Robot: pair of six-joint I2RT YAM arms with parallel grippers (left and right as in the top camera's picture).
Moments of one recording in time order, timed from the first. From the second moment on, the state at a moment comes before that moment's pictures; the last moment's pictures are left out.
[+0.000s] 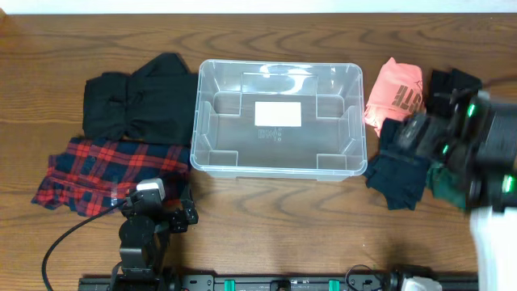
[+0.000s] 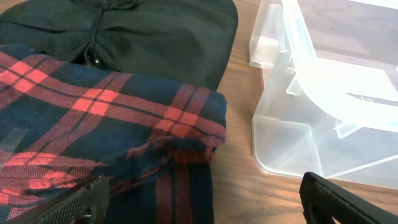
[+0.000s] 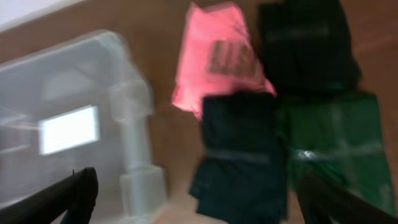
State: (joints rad) left arm -0.07 0.04 0.16 -0.60 -0.03 -0.20; right arm -0.13 1.11 1.17 -0.94 -0.03 0.28
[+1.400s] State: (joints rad) left arm -0.07 0.04 0.16 -0.60 -0.03 -0.20; right arm -0.84 1.93 1.24 -0.86 -0.30 -0.07
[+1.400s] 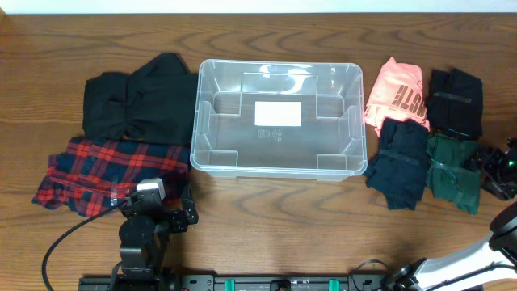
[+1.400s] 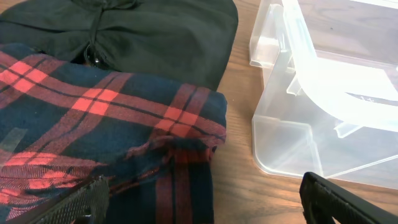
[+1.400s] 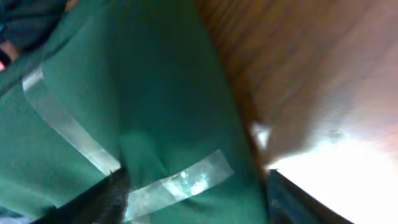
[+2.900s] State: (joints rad) left arm -0.07 0.04 0.16 -0.60 -0.03 -0.20; right arm 0.43 1.41 1.22 -0.36 -0.42 0.81
